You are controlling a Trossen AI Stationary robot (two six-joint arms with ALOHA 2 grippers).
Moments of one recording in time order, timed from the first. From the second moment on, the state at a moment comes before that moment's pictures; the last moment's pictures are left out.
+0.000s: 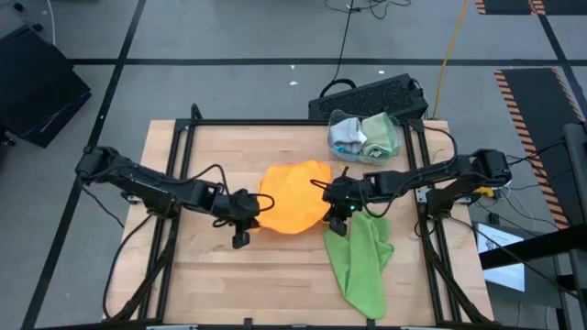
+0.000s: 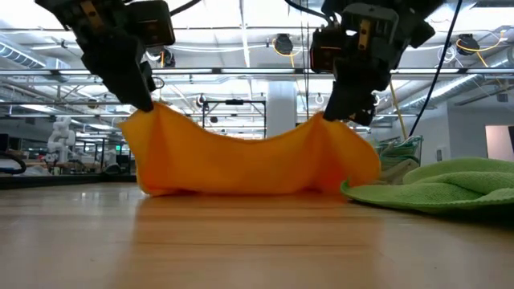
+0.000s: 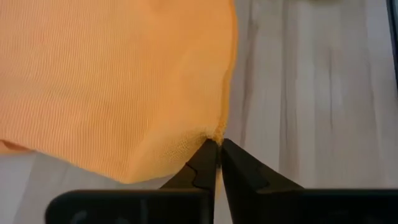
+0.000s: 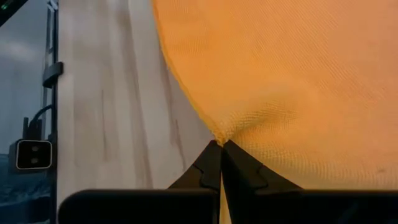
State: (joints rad) left arm -0.22 1.30 0.78 -0.39 0.01 -0.41; right arm 0.04 1.46 0.82 -0.21 -0.23 0.51
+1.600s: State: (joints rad) left arm 0.23 1.32 0.51 -0.08 -0.04 -0.16; right arm 0.08 1.46 0.81 -0.24 -0.29 0.54
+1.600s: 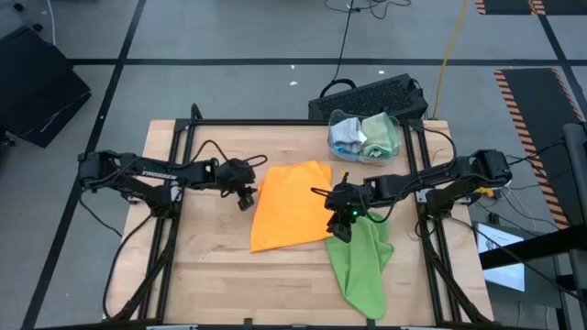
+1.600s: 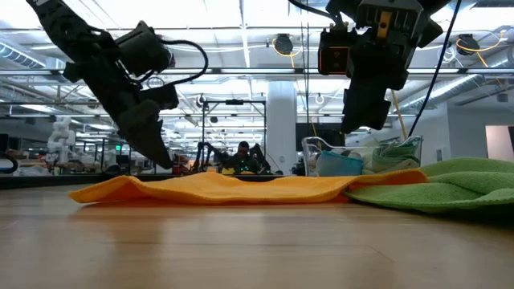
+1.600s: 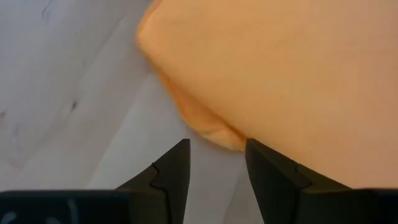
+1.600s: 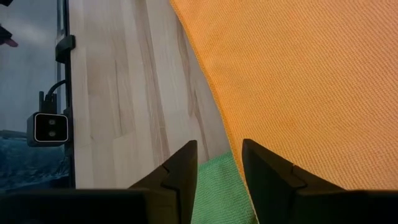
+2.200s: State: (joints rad) left arm 0.23 1.49 0.43 0.22 -0.04 -0.27; right arm 0.08 1.46 0.81 -0.23 -0.29 0.53
